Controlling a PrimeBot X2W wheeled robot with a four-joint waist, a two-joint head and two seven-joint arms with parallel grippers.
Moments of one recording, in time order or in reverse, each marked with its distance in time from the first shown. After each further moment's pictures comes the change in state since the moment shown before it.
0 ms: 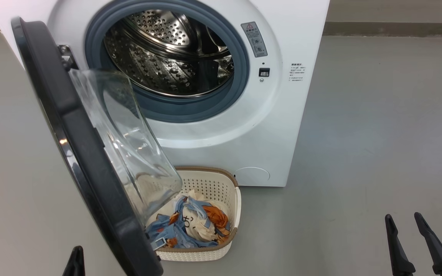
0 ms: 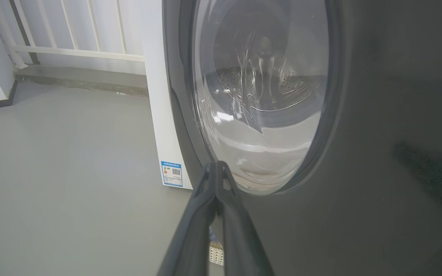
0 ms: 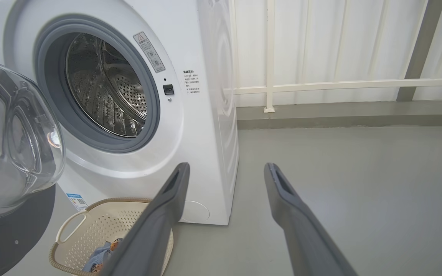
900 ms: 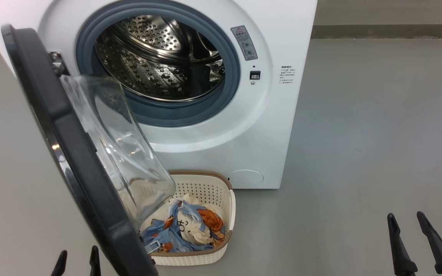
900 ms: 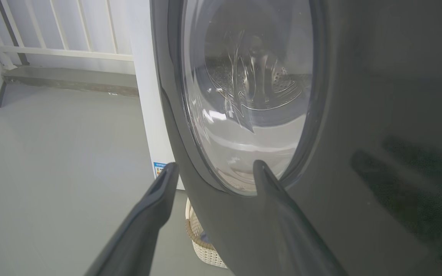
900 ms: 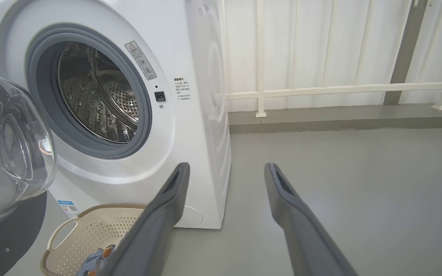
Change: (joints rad) left arm 0.000 0.000 -0.004 0.014 0.002 -0.011 0.000; right arm 0.001 -0.001 -0.008 -0.007 0.003 0.000 0.000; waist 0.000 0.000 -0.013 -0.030
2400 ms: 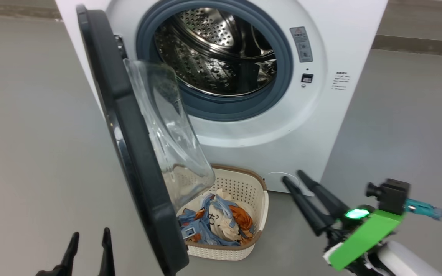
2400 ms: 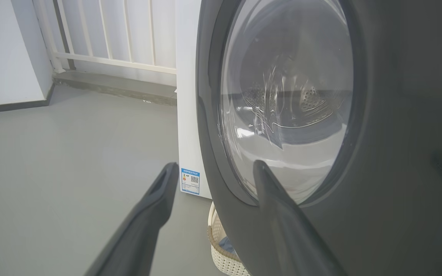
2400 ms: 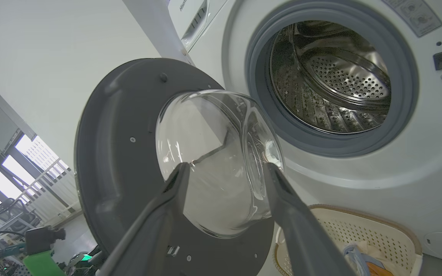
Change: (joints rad) left arm -0.072 0.000 -0.089 0.002 -0.027 0.040 0.000; right arm -0.468 -0.289 0.822 0.040 0.922 0.000 0.048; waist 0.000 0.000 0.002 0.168
